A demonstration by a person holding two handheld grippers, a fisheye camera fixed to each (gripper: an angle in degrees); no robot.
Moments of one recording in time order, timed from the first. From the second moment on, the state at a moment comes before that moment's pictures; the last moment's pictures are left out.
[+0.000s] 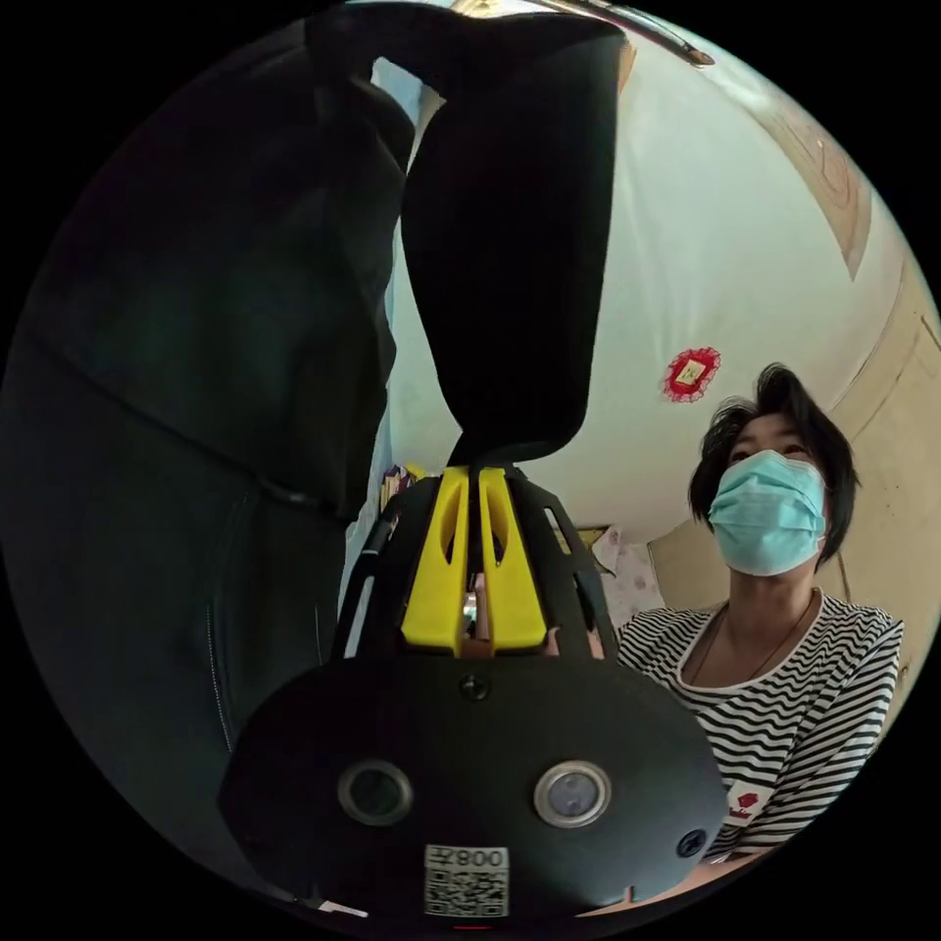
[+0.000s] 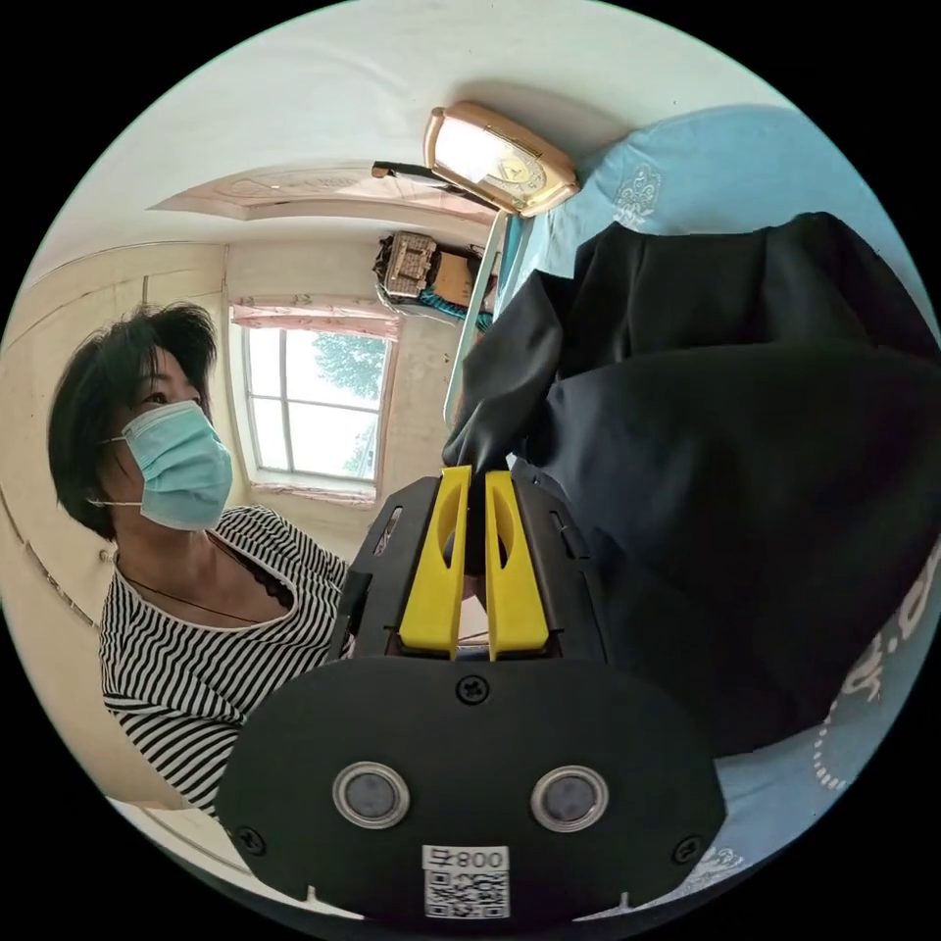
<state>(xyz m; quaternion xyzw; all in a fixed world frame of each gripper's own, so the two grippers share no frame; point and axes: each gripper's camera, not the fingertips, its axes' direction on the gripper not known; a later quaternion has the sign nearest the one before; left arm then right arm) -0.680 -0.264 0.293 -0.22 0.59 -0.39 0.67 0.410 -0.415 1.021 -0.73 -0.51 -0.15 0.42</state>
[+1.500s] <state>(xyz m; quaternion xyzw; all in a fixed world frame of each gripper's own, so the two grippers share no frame) -0.614 -0.267 0.437 -0.27 0.37 -0.21 0.86 0.548 -0.438 1.007 -0.66 -0.37 -0.23 0.61</state>
